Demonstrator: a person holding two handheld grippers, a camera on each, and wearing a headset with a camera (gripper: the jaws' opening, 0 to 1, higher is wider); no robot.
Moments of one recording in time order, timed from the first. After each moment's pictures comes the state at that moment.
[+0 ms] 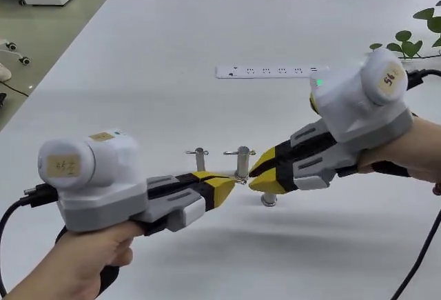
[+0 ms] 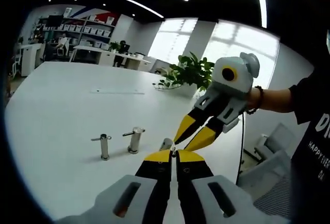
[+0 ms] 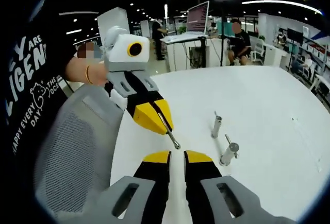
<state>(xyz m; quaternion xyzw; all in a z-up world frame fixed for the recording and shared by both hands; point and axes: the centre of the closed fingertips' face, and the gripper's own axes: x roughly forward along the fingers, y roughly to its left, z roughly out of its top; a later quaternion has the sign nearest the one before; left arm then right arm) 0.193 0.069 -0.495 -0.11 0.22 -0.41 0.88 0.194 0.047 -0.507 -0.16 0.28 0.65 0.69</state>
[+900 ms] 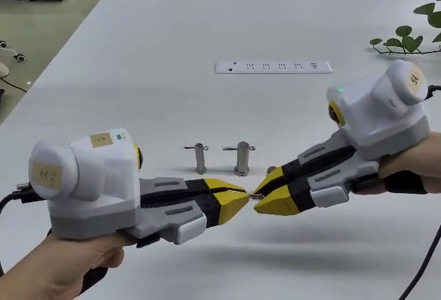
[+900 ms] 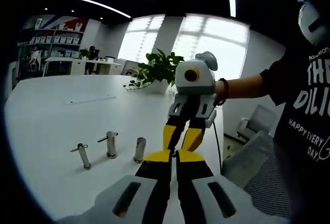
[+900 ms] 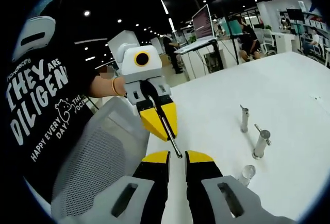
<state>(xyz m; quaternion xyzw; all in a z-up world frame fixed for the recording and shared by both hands) 0.161 0.049 -0.485 -0.06 0.19 -0.52 0.83 0.147 0.049 -0.502 -0.06 0.30 0.71 0.63</state>
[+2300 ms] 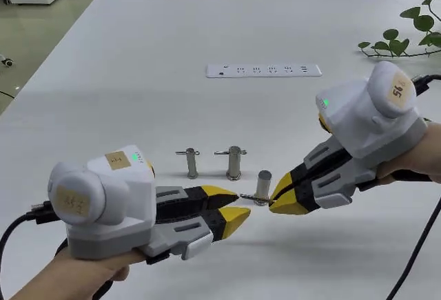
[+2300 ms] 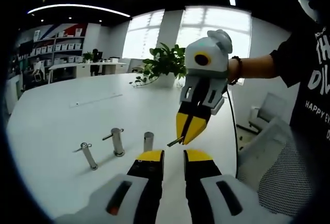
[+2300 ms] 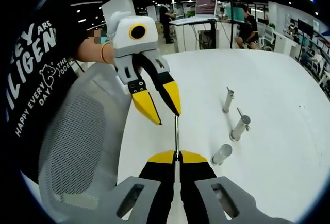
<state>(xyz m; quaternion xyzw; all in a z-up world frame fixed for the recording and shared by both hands) 0.172 0.043 -0.511 0.00 0.19 -0.49 0.85 0.170 0.010 -0.529 -0.24 0.33 0.66 0.64</state>
